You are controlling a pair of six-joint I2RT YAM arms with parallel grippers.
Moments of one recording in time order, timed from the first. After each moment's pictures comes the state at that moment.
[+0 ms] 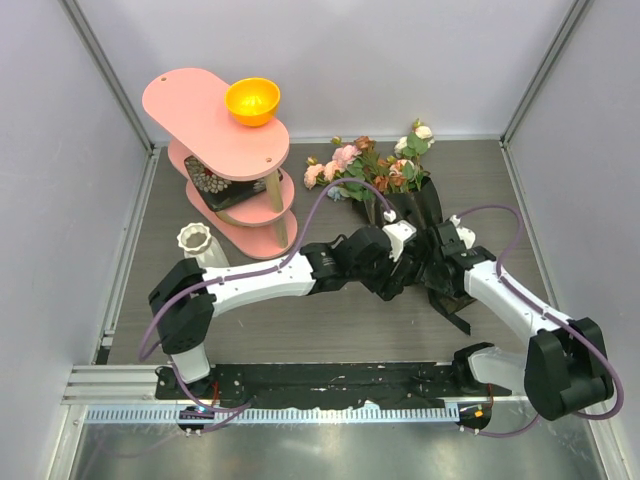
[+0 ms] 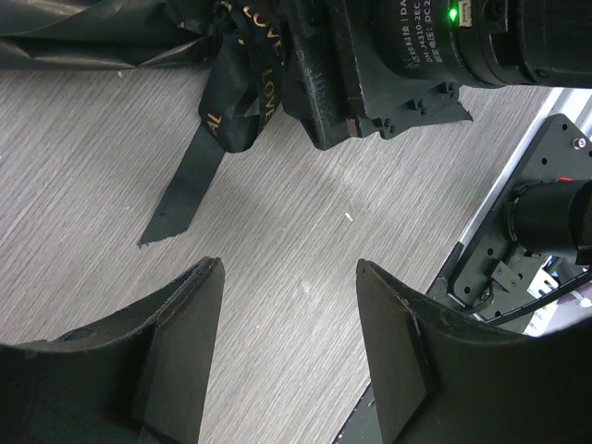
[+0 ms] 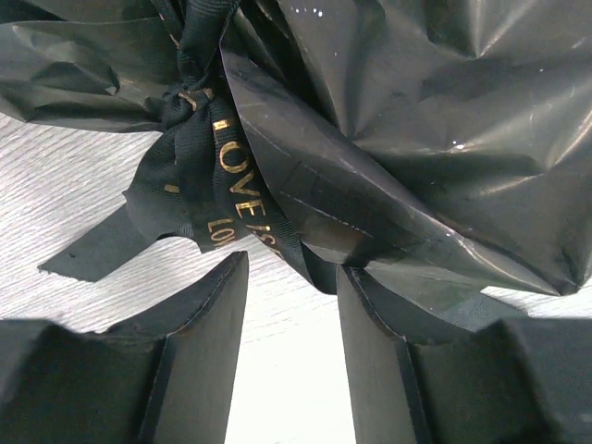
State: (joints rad) left arm -1.12 1.75 1.34 -0.26 0.01 -0.31; right arm 0.30 1.17 0.68 -0.66 0.23 0.71
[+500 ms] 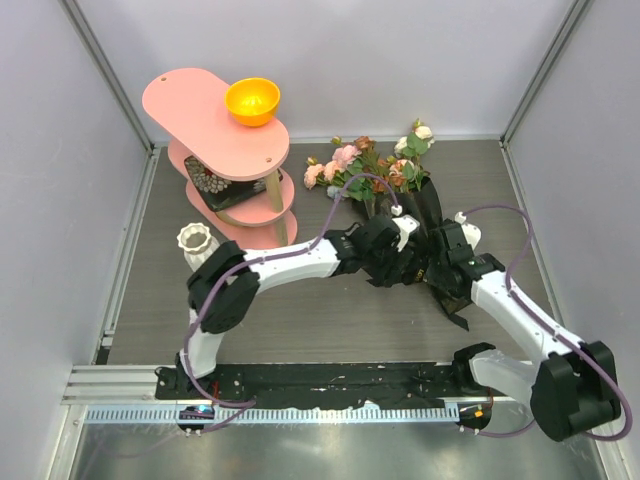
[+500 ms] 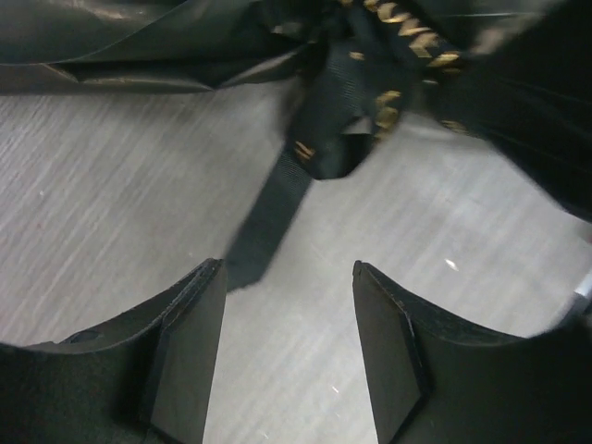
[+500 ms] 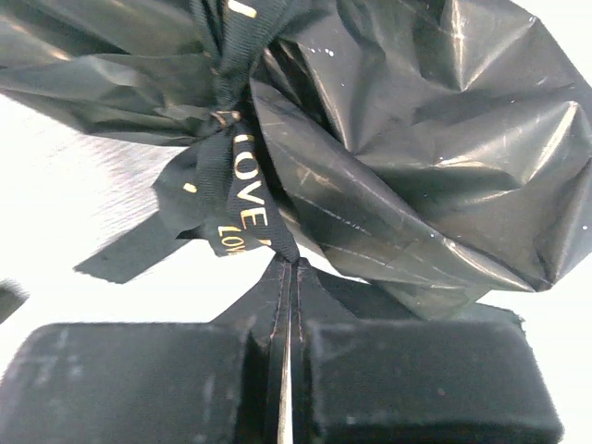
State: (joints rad) left arm -1.05 1.93 1.44 -0.27 0.04 -0.26; right arm 0.30 1.11 0.65 -0.60 0.26 0.68
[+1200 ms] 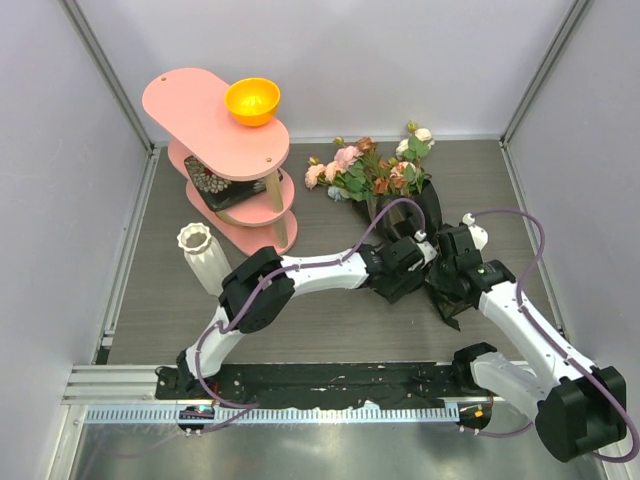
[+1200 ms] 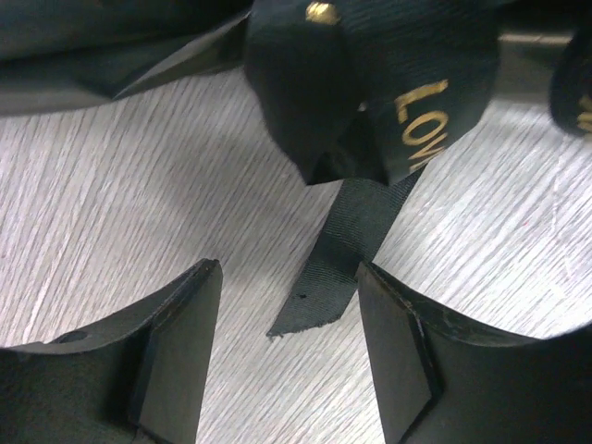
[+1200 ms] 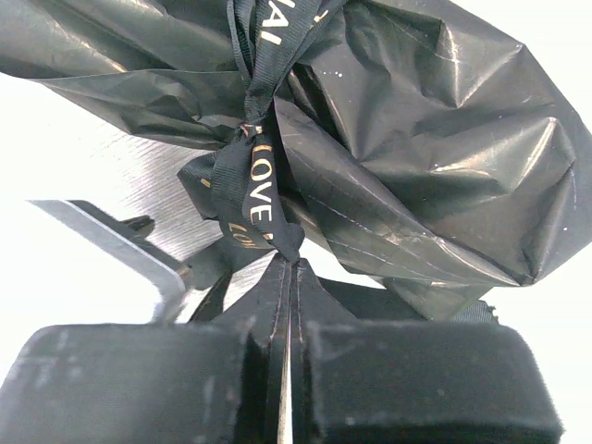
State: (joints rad) left arm -1.12 2.20 1.67 -0.45 -0.14 -0.07; right arm 0.30 0.96 0.65 -0.65 0.23 0.74
